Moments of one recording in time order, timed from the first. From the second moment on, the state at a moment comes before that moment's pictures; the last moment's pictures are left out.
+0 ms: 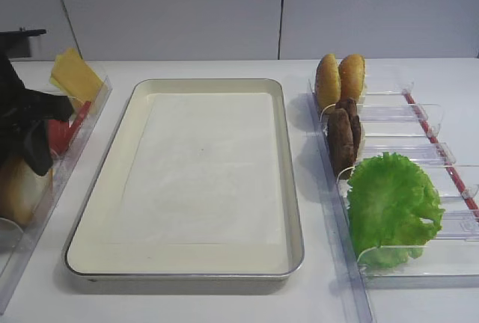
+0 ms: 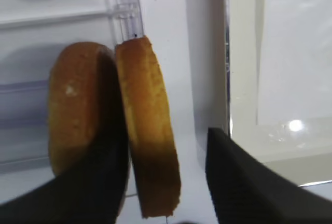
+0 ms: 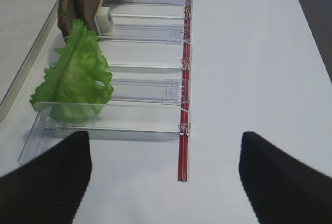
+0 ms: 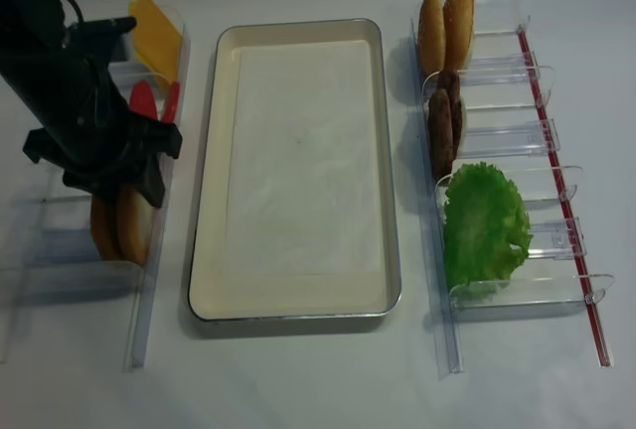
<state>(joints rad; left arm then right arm) -0.11 1.58 -1.19 -0.09 1.22 -0.02 0.08 -0.02 -0.47 0.05 1.13 0.00</state>
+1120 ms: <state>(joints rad) -0.11 1.48 -1.19 -0.06 1.23 -0.04 0.08 -0.02 -0.47 0.05 1.13 0.00</state>
